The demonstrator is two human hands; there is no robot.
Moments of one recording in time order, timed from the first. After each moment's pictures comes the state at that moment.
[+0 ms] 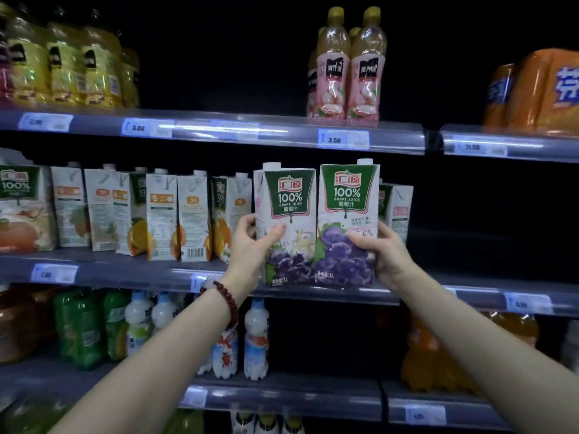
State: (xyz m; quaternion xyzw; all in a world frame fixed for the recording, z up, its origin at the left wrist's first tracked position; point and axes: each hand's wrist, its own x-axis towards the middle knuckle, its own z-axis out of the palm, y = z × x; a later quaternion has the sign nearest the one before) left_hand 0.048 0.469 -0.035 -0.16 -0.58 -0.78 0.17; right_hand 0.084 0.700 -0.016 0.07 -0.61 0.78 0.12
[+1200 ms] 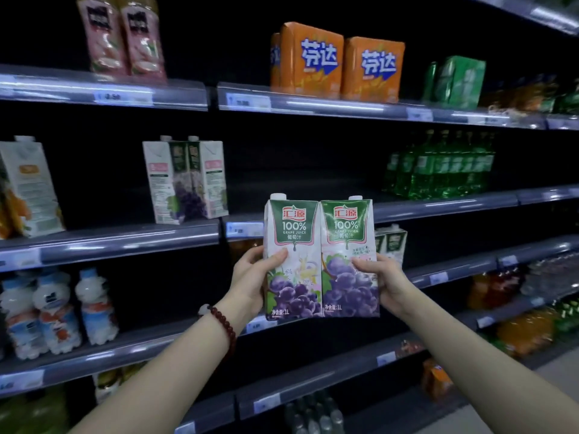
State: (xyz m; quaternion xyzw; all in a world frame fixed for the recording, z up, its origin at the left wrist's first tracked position) left_hand 0.231 0.763 -0.114 -0.14 -0.50 -0.84 -0.18; right_hand 0.335 0.983 -0.114 -0.11 -0.61 0.76 0.18
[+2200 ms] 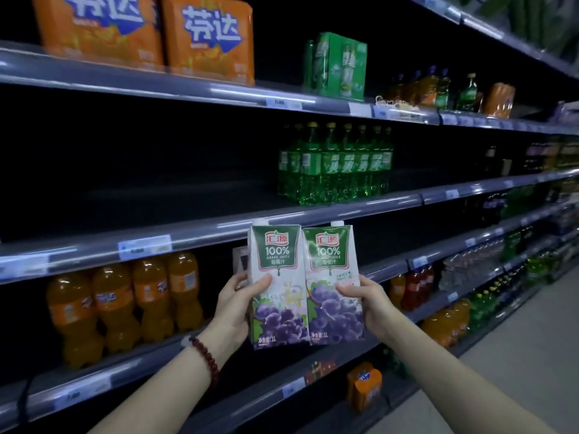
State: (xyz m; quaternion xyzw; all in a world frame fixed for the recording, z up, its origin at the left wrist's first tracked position) left_hand 0.251 1.106 -0.167 -0.13 -0.50 -0.82 -0.24; right_hand 0.381 1.317 -0.170 -0.16 -0.59 0.76 0.19
